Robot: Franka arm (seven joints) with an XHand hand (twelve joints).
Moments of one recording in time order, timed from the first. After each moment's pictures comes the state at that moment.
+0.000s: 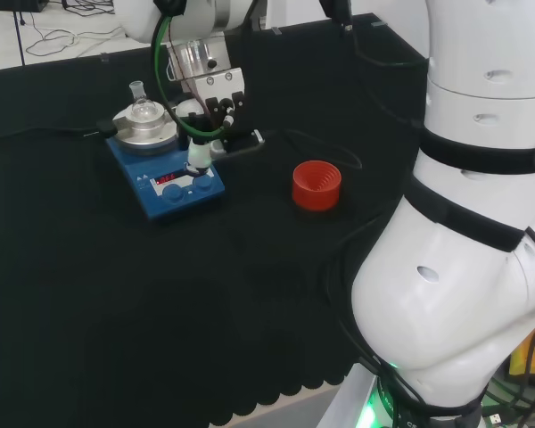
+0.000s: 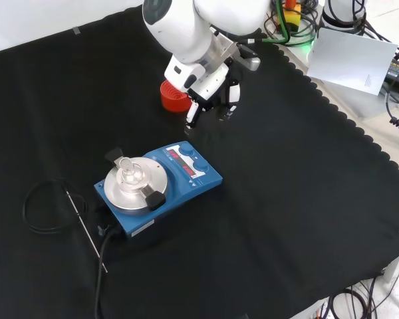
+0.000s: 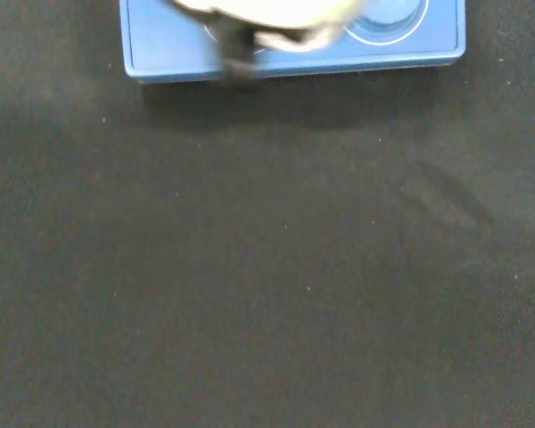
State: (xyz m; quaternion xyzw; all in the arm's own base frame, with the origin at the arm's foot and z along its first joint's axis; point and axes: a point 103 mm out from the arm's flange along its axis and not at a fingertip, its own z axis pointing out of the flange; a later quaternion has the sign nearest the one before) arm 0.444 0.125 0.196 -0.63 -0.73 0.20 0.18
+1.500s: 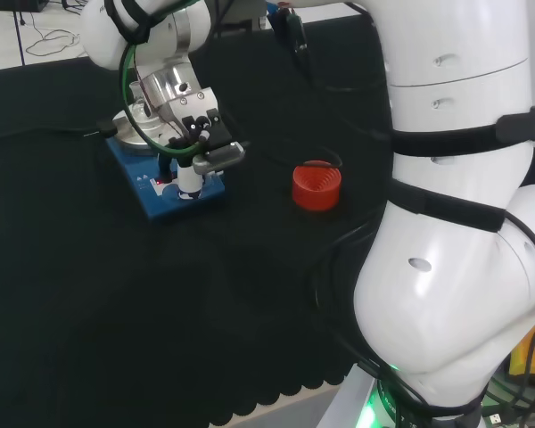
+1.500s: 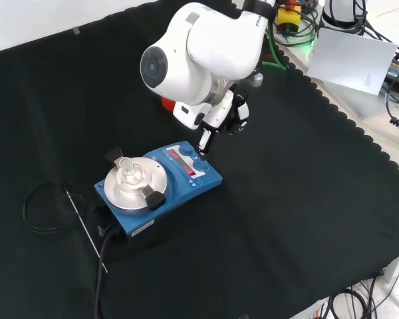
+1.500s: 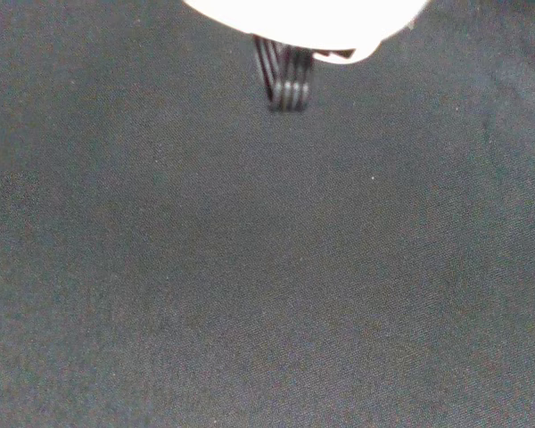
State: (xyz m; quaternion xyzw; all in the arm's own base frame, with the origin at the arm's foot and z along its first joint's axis) arm 0.441 0.154 0.160 -0.57 -0.73 0.30 0.23
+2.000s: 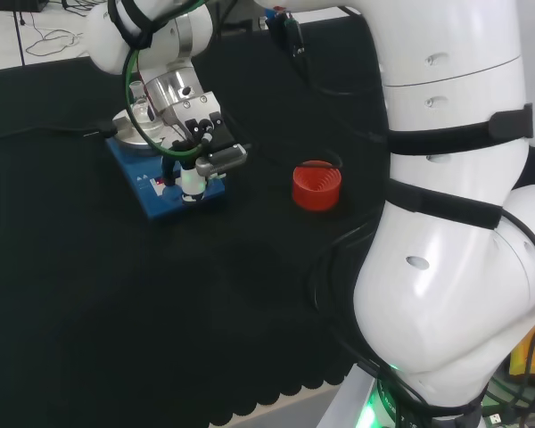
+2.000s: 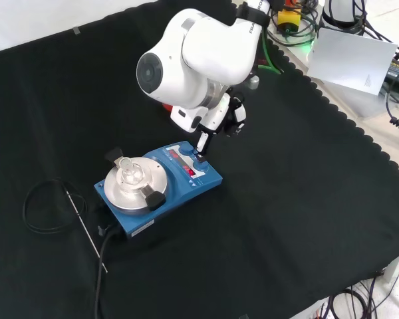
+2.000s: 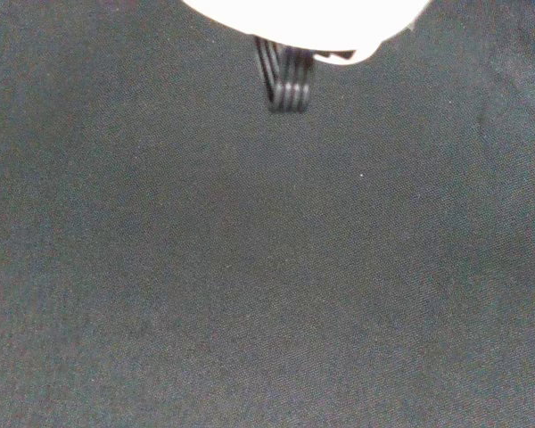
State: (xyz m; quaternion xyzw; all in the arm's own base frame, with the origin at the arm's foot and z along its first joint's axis) arm 0.446 0.149 0.151 -0.57 -0.73 0.30 0.24
